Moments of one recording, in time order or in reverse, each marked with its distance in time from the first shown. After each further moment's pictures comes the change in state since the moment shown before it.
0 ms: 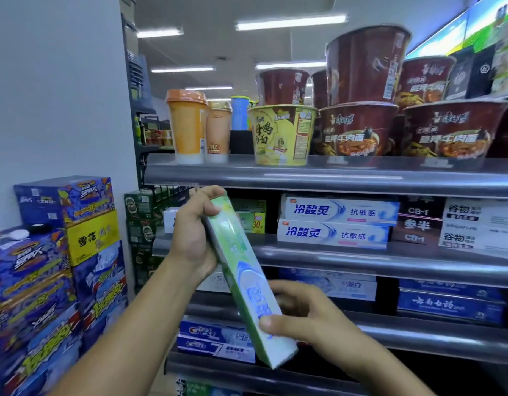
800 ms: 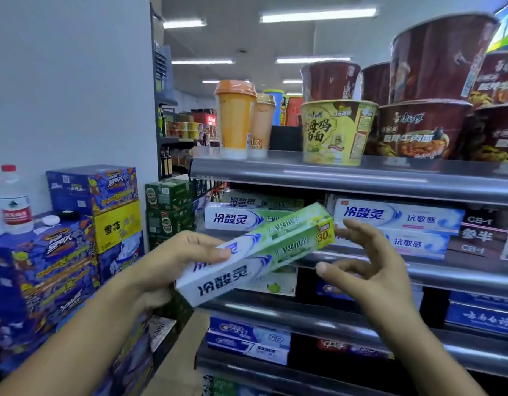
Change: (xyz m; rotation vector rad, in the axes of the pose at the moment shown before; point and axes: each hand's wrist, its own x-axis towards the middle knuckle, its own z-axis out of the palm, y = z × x) left_hand -0.012 0.060 -0.127 0.598 -0.363 -0.414; right_hand 0.035 -0.025 0.014 -0.085 0.600 -0.328
